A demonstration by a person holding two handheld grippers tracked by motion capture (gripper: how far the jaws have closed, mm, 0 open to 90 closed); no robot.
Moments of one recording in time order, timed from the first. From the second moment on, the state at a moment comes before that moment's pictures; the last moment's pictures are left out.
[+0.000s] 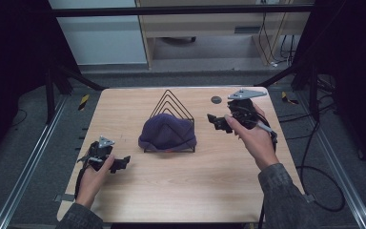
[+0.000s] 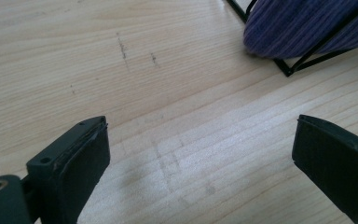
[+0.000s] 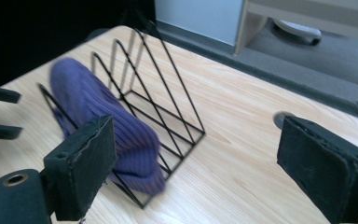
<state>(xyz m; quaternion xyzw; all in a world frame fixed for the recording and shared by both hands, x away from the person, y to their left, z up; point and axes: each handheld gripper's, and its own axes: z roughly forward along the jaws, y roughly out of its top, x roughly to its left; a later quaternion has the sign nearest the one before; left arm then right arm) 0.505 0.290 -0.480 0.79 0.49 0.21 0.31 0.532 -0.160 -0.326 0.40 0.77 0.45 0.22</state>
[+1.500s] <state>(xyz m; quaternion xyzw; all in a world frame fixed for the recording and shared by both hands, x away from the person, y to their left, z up) 0.512 0.297 -0.491 0.80 0.49 0.19 0.28 0.500 -0.228 -0.488 0.51 0.74 0.40 0.17</state>
